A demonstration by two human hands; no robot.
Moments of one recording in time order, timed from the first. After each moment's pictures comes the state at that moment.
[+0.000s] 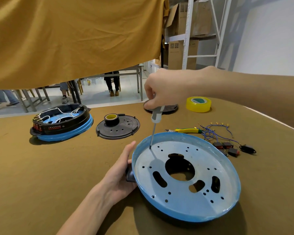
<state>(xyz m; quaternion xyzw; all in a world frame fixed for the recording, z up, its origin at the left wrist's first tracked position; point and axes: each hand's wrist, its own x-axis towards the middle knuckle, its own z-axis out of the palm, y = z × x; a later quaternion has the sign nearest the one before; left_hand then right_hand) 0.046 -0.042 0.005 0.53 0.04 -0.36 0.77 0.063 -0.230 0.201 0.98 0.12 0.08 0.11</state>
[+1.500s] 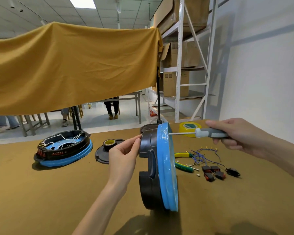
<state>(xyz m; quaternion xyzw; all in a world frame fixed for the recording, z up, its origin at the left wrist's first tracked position) 0.033 -0.078 0.080 0.65 -0.18 0.08 0.73 -0.083 -0.357 0.164 0.79 -0.12 0.11 -0.59</state>
